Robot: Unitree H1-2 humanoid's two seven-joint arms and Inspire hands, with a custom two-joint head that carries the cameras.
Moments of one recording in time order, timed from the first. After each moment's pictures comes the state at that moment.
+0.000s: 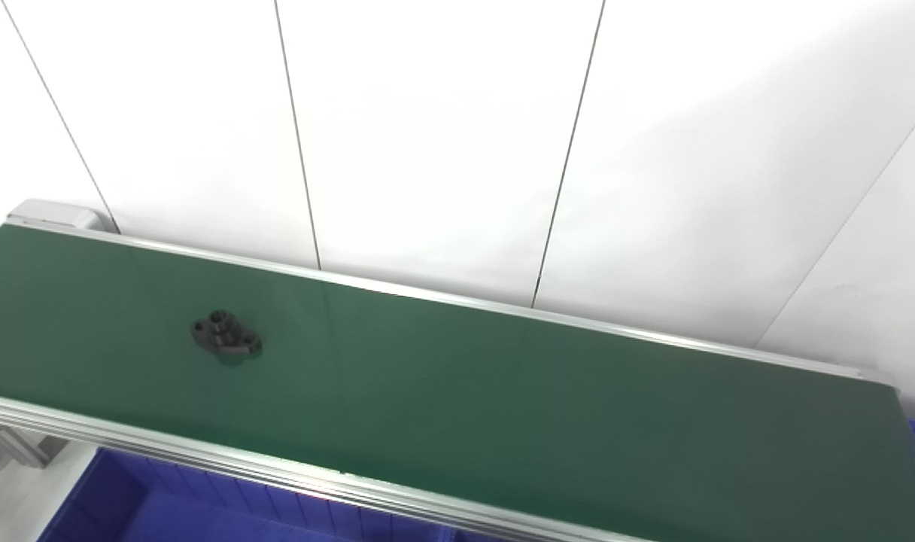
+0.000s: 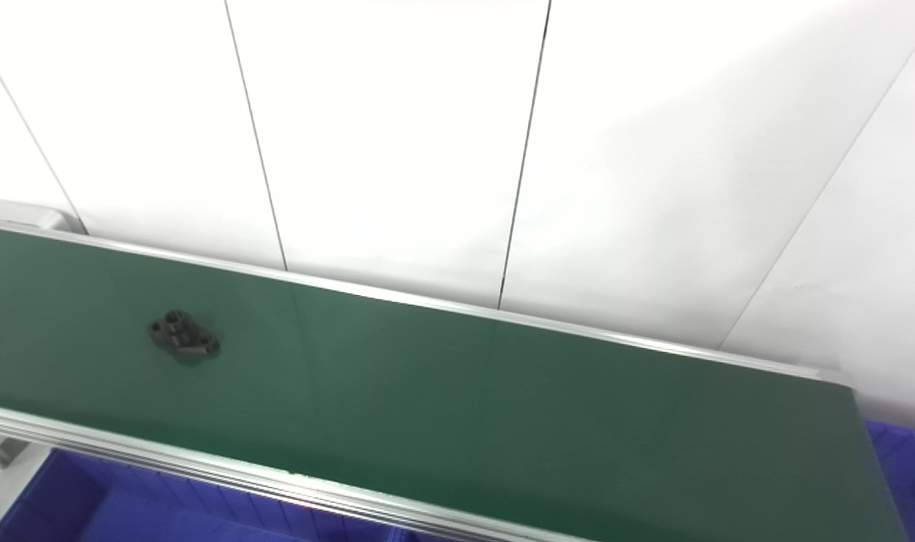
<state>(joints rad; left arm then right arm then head) 0.04 0.57 -1.15 0.33 0.21 -0.45 0.77 0.50 -0.08 0.35 0.01 -0.45 -0.20 -0.08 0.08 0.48</state>
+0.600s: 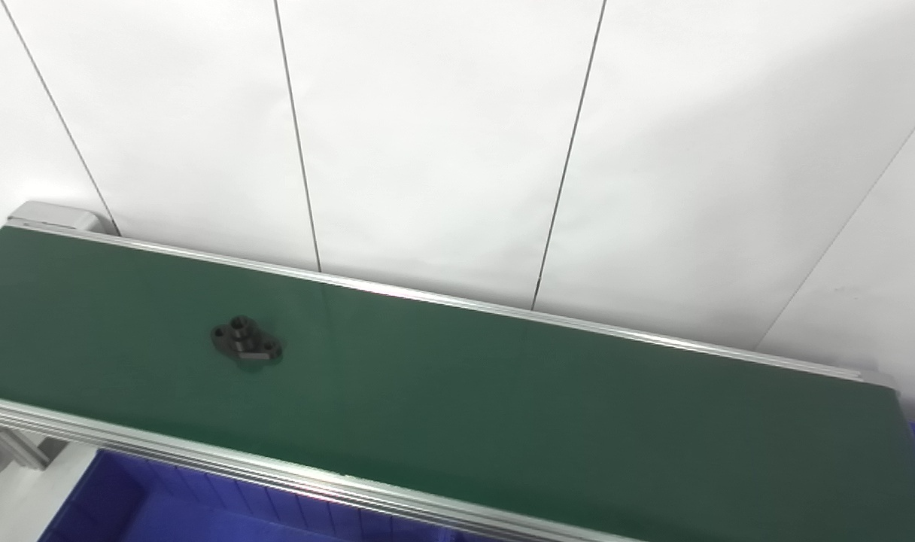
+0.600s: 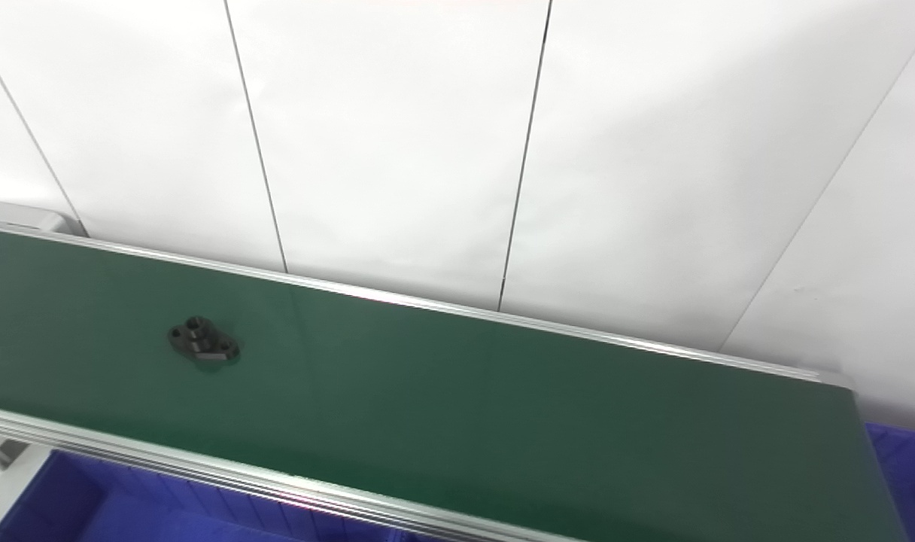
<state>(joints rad) 0.02 0.57 -1.16 0.33 0.21 -0.45 0.77 0.49 -0.08 0.35 0.04 -0.44 -0.20 -0.08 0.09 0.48</state>
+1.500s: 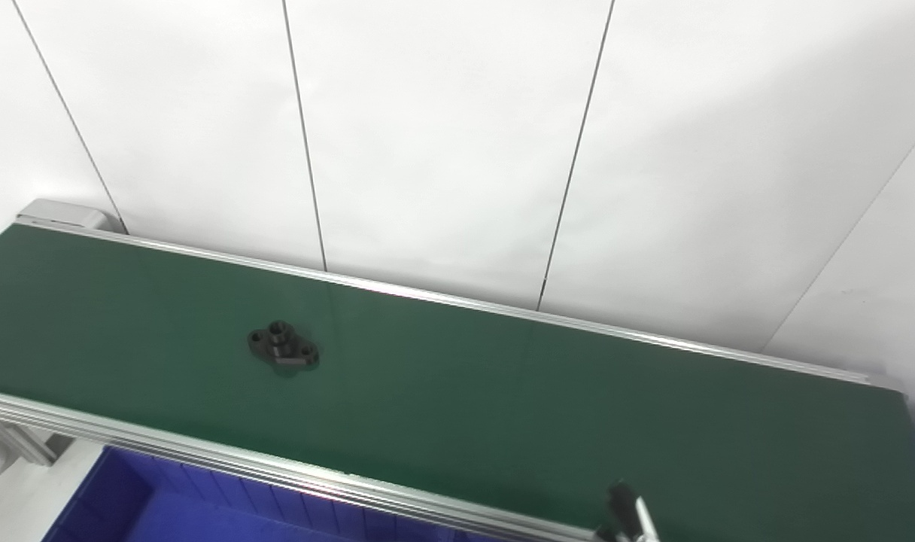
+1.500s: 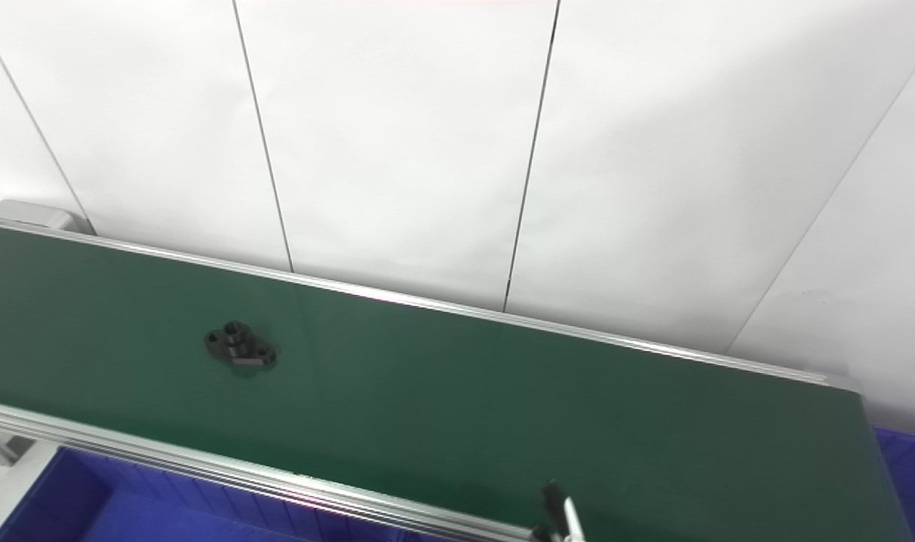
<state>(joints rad) 0.02 0.55 -1.14 0.34 0.19 -0.45 0.75 0.51 -0.13 0.39 -0.27 -0.32 -0.42 -0.24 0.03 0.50</state>
